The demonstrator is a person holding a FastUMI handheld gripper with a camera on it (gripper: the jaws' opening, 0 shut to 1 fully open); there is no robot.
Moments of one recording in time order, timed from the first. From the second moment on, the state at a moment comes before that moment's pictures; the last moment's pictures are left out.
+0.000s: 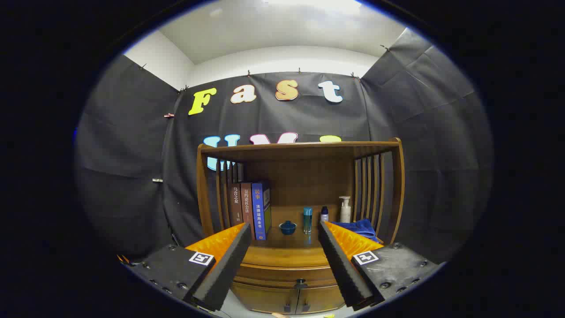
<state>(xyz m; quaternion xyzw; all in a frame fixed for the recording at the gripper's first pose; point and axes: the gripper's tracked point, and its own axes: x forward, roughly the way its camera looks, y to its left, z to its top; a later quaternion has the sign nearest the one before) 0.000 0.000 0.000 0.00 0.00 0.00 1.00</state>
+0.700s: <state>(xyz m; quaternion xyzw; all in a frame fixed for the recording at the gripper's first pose) 0.008 0.001 -0.017 -0.01 0.03 0.01 1.00</state>
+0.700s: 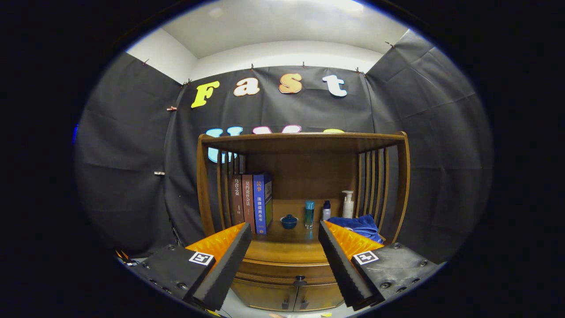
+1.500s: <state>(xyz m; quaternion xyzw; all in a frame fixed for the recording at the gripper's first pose) 0.029 -0.007 -0.038 0.00 0.04 0.00 1.00</state>
